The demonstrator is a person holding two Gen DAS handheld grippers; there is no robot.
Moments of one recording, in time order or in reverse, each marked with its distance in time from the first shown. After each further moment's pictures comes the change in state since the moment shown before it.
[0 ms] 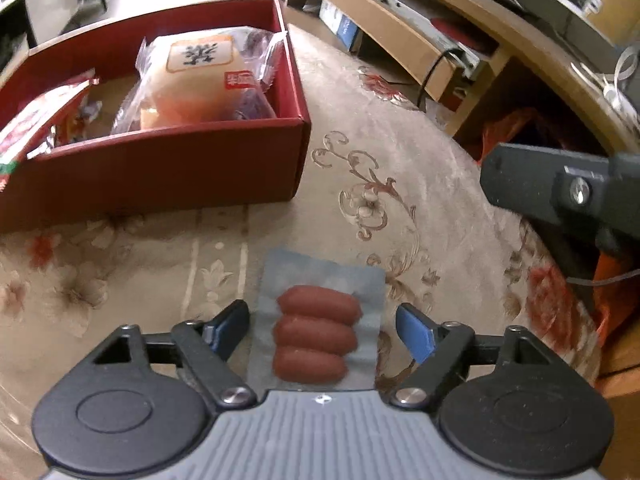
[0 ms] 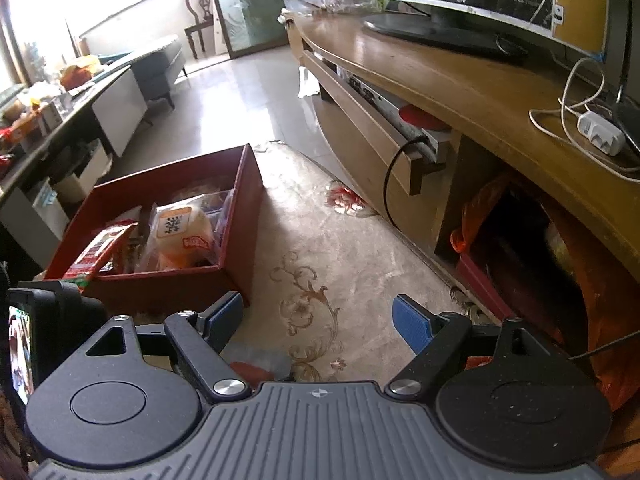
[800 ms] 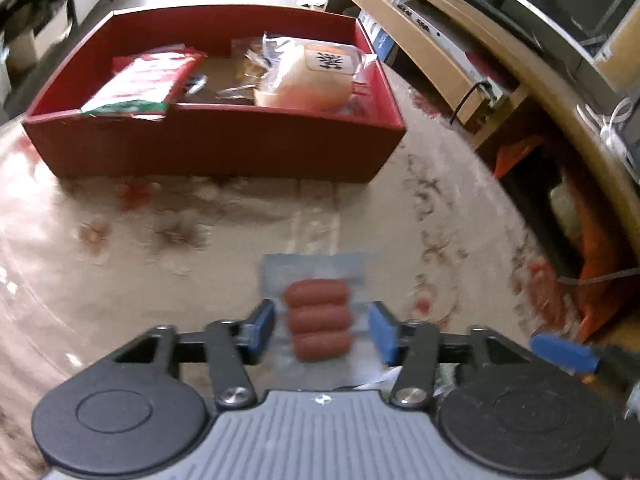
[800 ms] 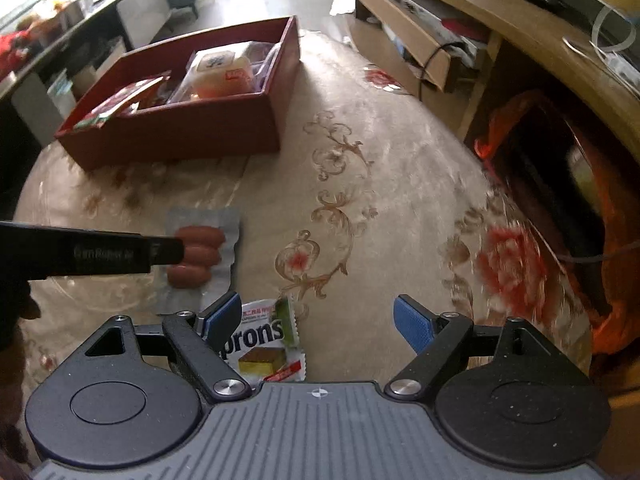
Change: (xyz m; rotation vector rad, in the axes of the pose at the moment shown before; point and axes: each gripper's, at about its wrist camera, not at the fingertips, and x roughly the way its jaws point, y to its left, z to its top) left arm -0.053 0.064 -0.025 -0.149 0.000 -0.057; right arm -0.005 0.029 -0.072 -0.112 0.219 -0.001
